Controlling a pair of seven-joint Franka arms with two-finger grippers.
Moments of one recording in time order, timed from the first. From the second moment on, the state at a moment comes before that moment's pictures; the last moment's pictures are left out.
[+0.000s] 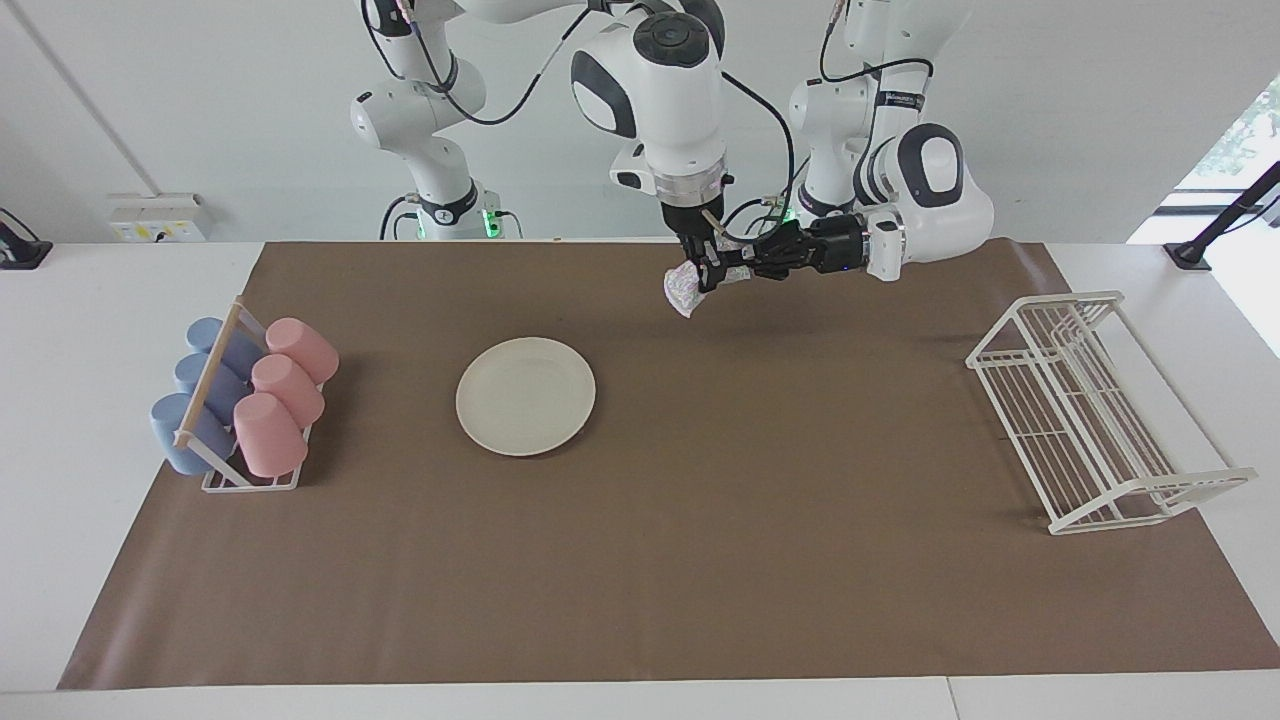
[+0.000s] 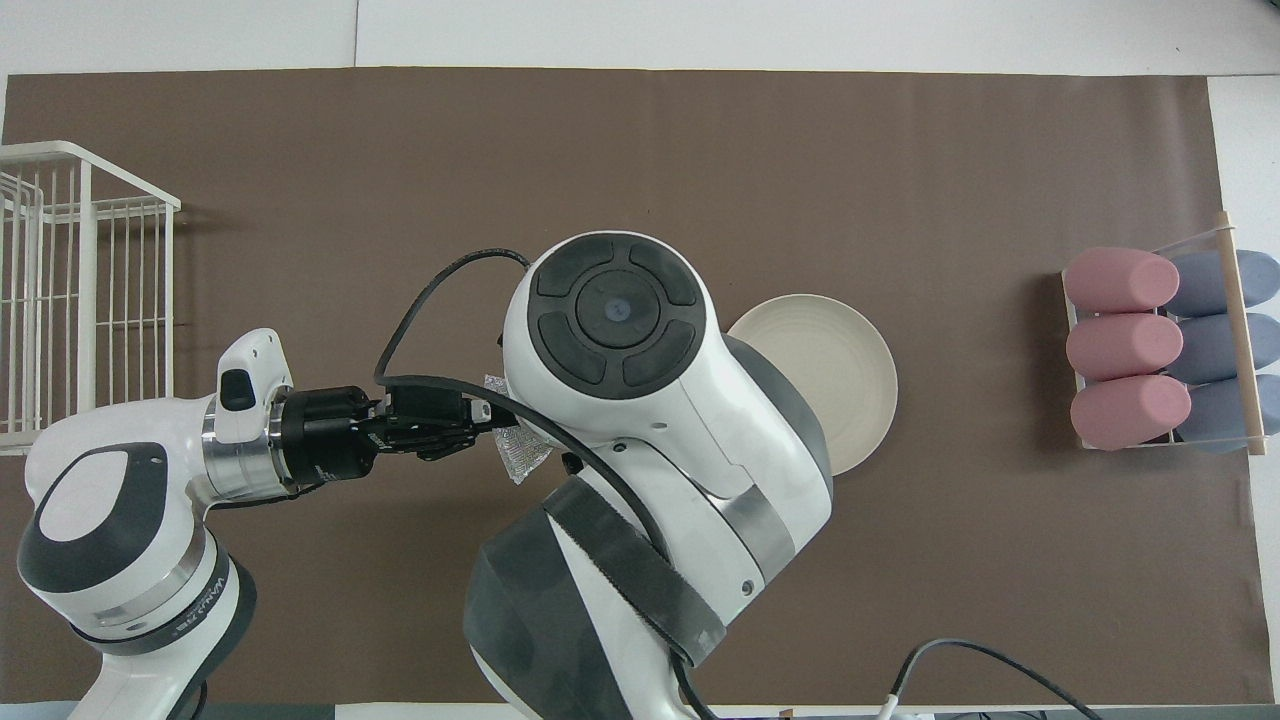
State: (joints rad) left arm -0.12 -0.20 -0.09 -2.43 -1.67 1.81 0.39; right arm 0.64 0.29 0.07 -1.42 0.16 1.78 1.96
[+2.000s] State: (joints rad) left arm -0.04 -0.24 -0.07 -2.23 -1.03 1.85 -0.02; right arm 0.35 0.06 0.06 -2.25 0.16 2.34 1.57
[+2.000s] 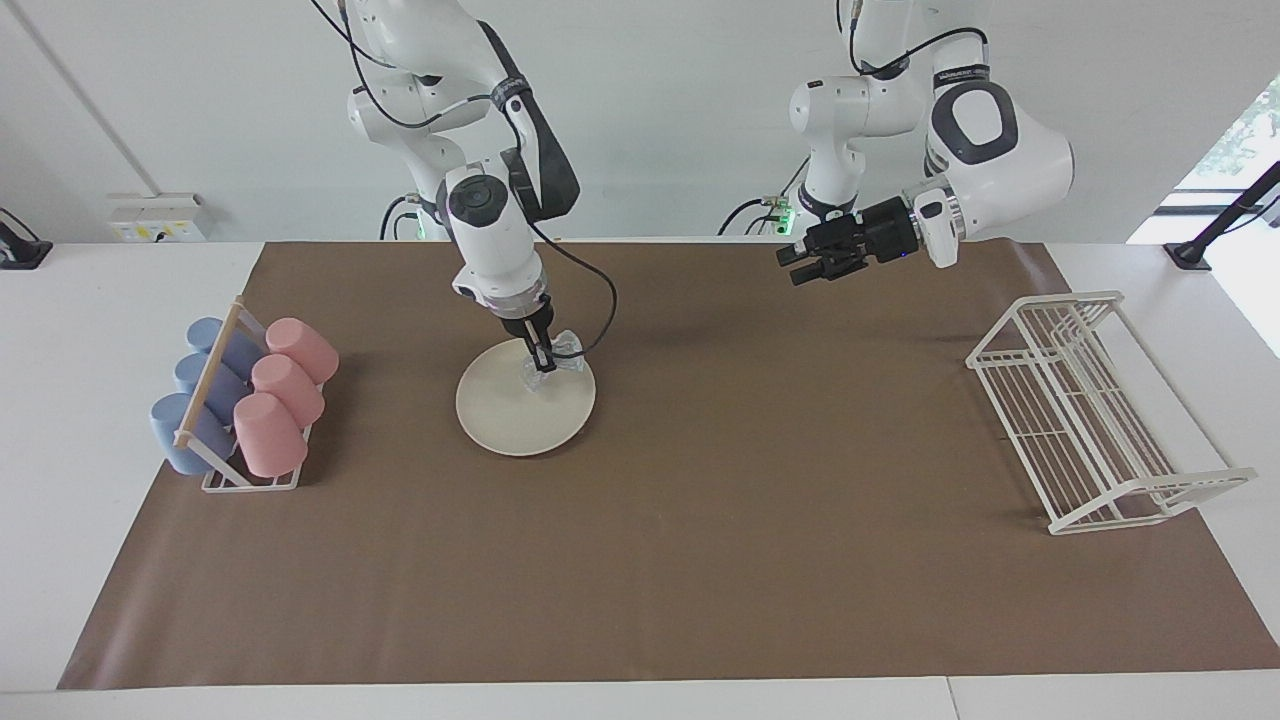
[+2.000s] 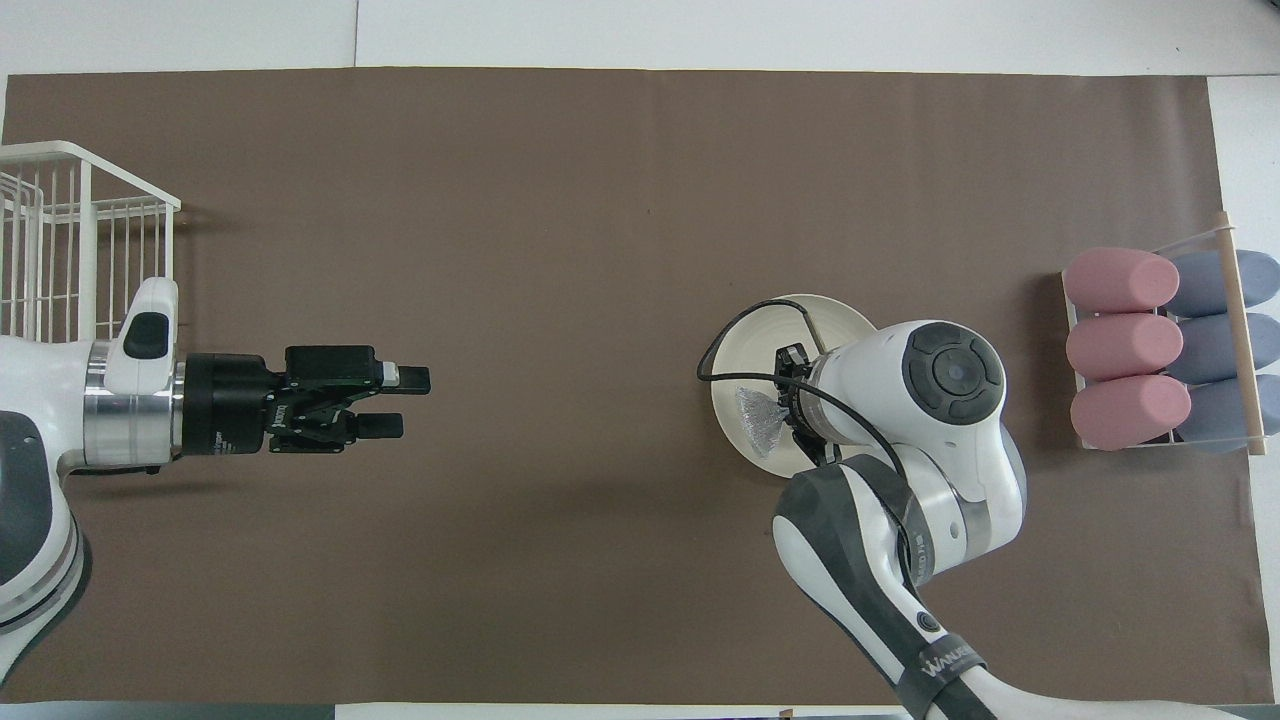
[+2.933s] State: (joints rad) left arm -0.03 -0.21 -0.08 -1.88 -0.12 1.64 -0.10; right arm 0.27 0.10 0.06 -2.32 0.16 2.42 1.33
